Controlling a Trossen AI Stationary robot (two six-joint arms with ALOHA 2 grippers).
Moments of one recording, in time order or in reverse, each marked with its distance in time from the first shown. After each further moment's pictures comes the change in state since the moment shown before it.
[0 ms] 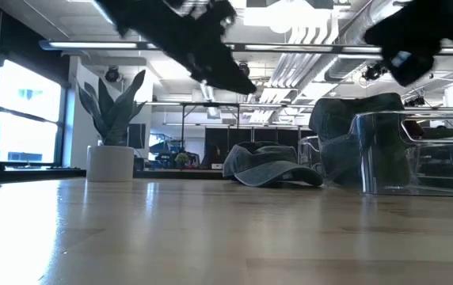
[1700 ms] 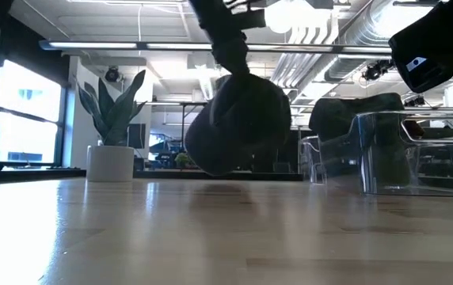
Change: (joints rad) left arm 0.224 0.248 0.754 -0.821 -0.119 0.311; right arm 0.124 0.098 -0.047 0.142 0.046 -0.047
